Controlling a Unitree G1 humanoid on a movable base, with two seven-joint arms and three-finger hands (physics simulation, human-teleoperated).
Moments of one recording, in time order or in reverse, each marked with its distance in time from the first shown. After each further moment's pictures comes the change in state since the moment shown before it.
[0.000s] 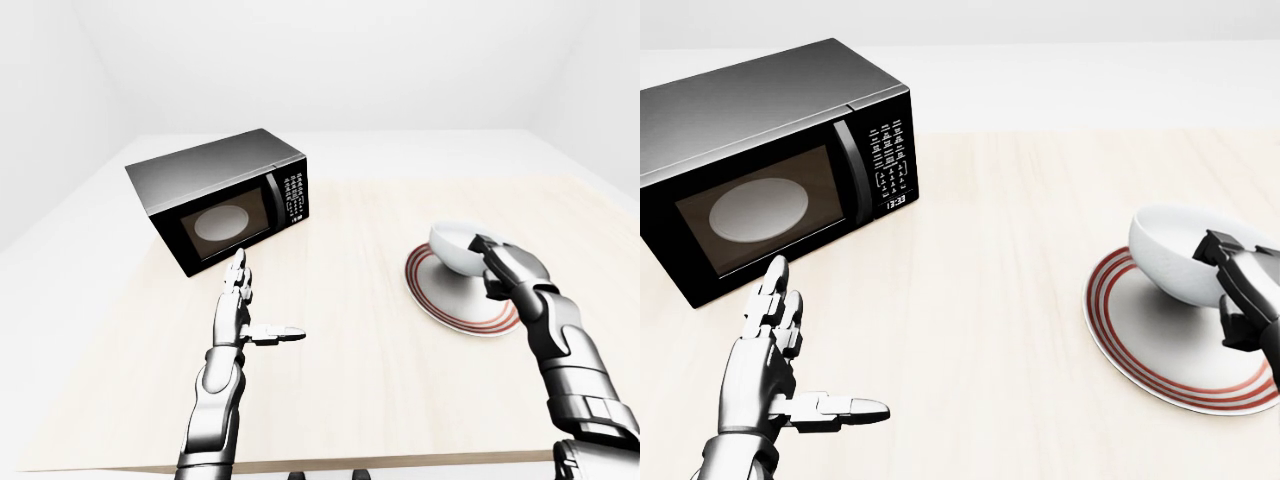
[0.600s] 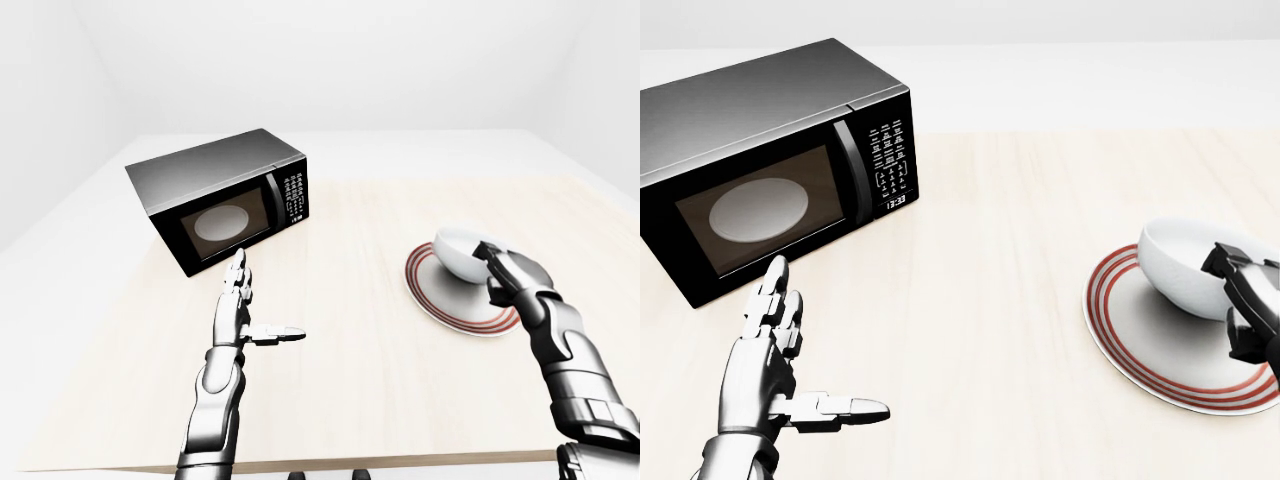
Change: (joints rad) left arm 0.000 0.000 0.000 0.000 0.000 0.000 0.000; right arm 0.014 -0.012 0.002 0.055 0.007 0.000 -0.037
